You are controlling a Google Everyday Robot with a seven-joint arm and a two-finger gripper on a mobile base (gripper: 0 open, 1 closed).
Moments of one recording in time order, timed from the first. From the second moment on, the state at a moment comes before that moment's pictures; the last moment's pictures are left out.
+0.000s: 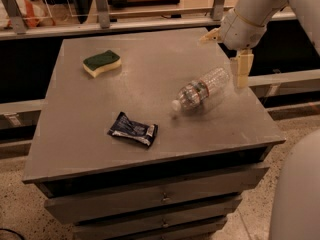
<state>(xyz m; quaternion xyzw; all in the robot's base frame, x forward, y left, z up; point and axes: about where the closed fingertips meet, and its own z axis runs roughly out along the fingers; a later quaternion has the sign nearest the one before) 0.623 -0.176 0.895 -0.83 0.54 0.04 0.16</state>
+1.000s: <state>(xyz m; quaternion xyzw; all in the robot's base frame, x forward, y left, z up) 0.610 -0.165 0.861 -0.85 0.50 0.05 0.12</state>
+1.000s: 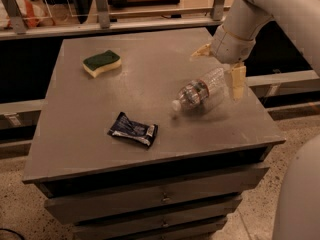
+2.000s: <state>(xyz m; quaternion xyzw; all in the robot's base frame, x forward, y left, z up) 0.592 -0.168 0.854 -0.85 0.51 0.05 0.11</state>
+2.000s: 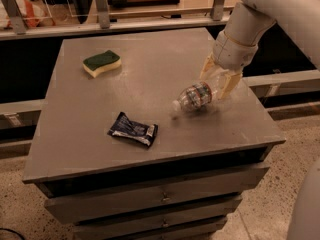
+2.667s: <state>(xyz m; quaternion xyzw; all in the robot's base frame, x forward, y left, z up) 0.606 -0.151 0.884 -0.83 0.54 0.03 0.14</state>
